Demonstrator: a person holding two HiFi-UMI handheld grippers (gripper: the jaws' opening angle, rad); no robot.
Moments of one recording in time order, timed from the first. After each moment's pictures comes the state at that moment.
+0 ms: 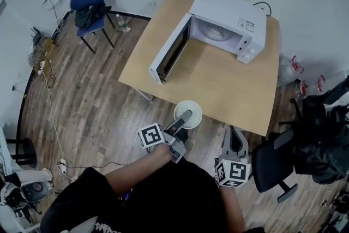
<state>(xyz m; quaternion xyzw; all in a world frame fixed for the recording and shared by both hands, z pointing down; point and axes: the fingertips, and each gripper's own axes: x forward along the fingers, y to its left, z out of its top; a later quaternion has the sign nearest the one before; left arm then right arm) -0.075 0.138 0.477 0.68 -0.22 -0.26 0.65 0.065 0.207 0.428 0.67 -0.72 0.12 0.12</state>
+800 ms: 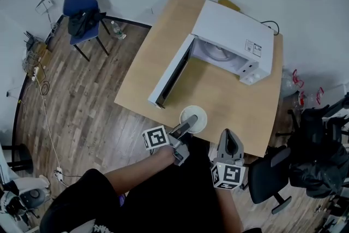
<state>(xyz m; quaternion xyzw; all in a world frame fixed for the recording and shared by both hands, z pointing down) -0.059 0.021 0.505 0.67 -0.21 -0.23 0.67 0.047 0.080 0.441 0.67 -0.72 0.11 0.14</state>
